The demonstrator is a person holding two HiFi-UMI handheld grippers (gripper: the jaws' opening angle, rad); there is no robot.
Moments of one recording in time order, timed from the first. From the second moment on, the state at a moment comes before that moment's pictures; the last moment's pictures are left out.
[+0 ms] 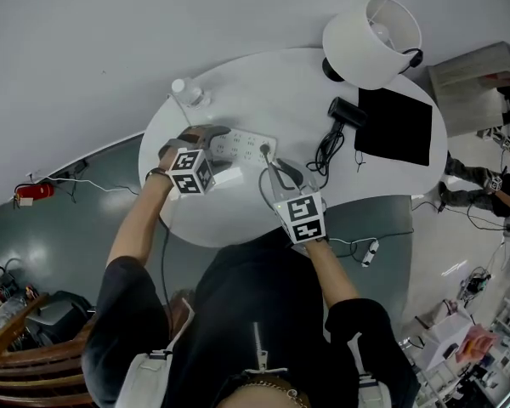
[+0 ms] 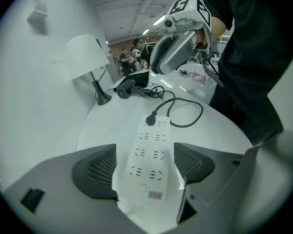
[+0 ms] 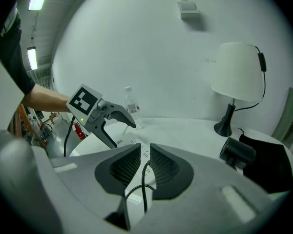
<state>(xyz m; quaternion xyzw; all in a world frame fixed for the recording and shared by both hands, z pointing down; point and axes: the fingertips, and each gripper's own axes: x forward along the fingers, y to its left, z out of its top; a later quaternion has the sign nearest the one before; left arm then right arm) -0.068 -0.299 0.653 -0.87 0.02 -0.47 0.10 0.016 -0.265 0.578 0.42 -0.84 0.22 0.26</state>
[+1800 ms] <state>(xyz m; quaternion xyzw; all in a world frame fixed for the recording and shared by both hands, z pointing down) -0.065 -0.303 0.737 -0.77 -0.10 -0.63 0.06 -0.001 -0.271 0.638 0.37 -0.82 0.20 0.39</state>
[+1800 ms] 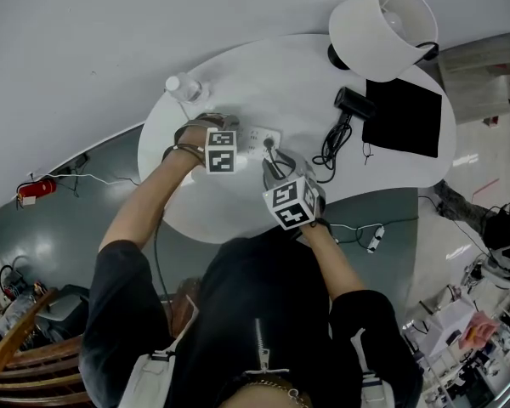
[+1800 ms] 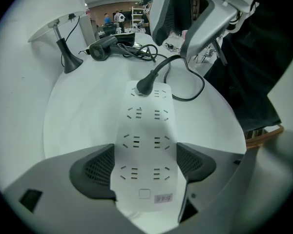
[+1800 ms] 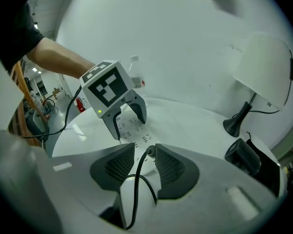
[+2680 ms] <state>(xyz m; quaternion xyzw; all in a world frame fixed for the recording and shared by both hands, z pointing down) -0.063 -0.303 0.739 -0.77 -0.09 -0.63 0.05 -0.004 -0.285 0.688 0.34 -0.78 0.14 0.50</state>
